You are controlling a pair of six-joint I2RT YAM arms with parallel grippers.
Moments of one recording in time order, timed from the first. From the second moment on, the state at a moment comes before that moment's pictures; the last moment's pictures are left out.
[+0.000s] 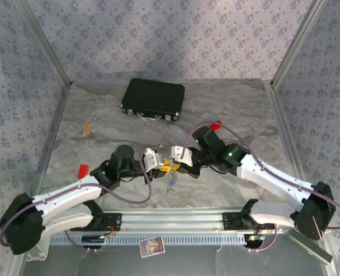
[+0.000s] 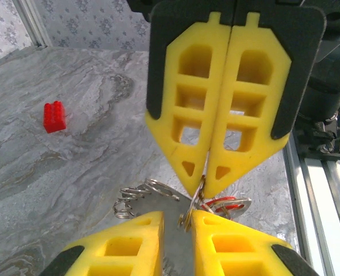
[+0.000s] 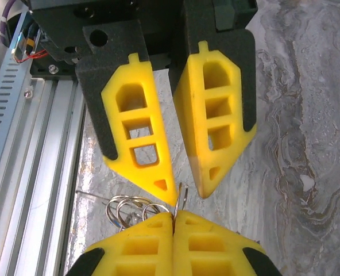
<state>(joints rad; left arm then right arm) -0.83 1.00 0.45 0.22 0.50 0.20 0.84 1.17 0.93 -0.55 -0.49 -0.58</state>
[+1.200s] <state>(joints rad) -0.83 0.99 0.40 0.37 0.47 0.13 0.83 1.02 0.68 -0.26 -0.39 -0.35</state>
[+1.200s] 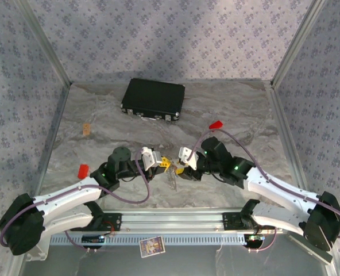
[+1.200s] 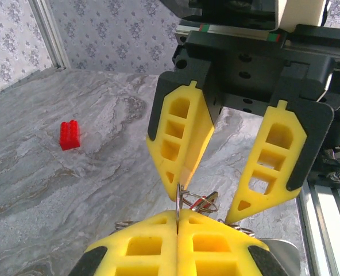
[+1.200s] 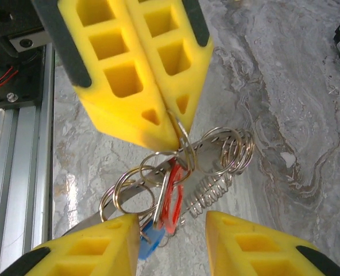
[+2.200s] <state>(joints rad) -0.84 0.96 0.34 0.44 0.43 0.16 0.87 1.11 0.73 -0.30 -0.38 -0.39</state>
